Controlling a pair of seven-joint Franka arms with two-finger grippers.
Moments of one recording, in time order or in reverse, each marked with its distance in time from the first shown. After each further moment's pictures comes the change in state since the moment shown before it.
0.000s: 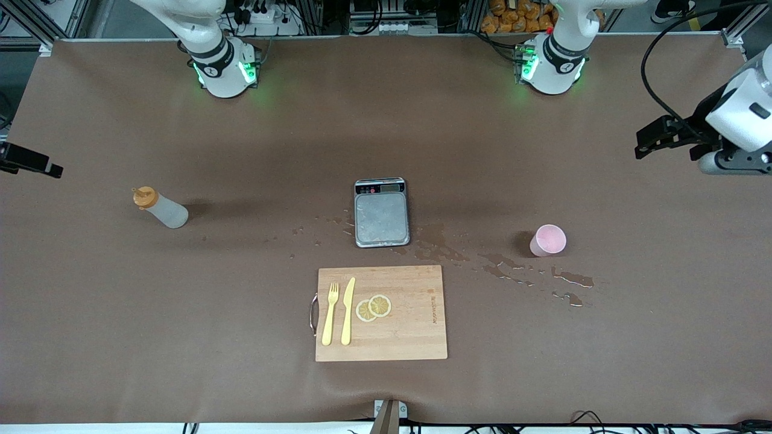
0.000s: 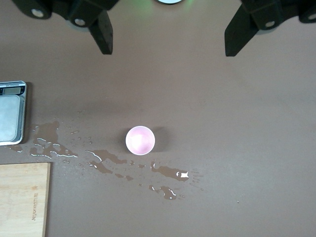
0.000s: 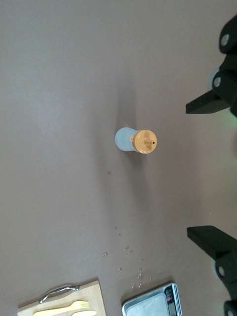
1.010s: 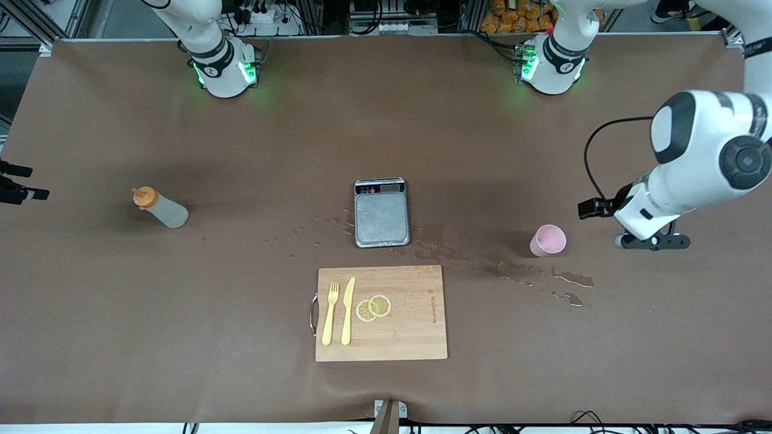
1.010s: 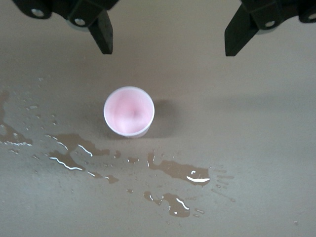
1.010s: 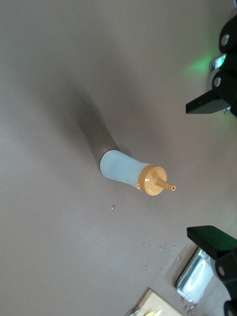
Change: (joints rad) left arm 0.006 0.194 -0.002 -0.338 -0.001 0.480 0.000; right arm -0.252 0.220 -0.003 -0.010 0.124 -0.024 0.287
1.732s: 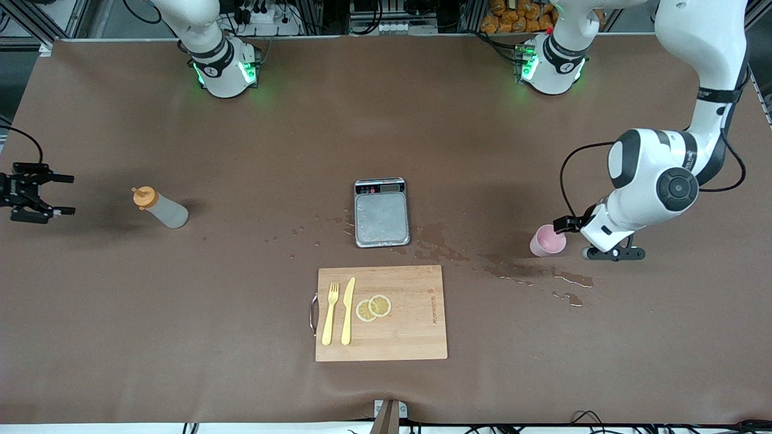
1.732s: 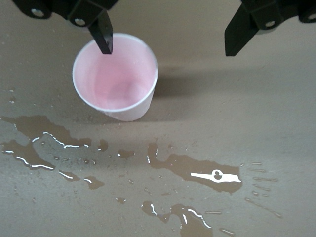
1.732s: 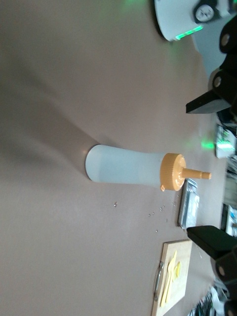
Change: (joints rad) left arm -0.003 0.120 -0.004 -0.156 0.000 0.307 0.000; right arm -0.128 0.246 -0.002 -0.004 0.233 -0.058 0.277
